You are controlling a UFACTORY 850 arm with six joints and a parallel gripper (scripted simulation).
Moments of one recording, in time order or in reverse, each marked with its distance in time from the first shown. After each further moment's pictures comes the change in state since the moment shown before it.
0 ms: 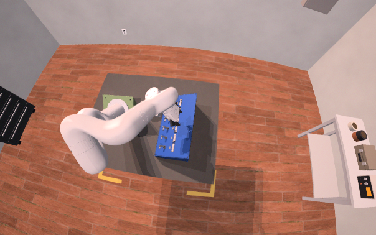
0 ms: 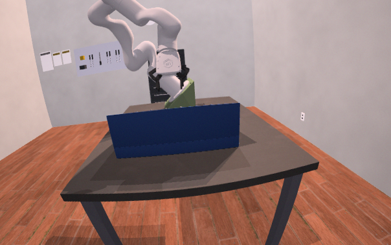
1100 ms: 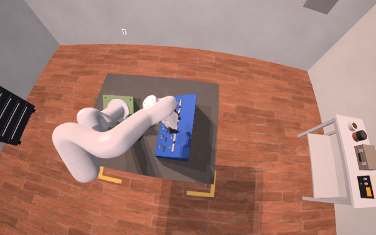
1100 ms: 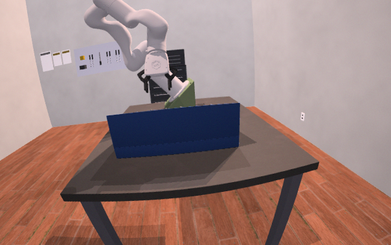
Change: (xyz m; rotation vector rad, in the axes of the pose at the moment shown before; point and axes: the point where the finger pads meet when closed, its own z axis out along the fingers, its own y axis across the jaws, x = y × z) arm 0.000 -0.049 0.000 0.001 0.000 0.001
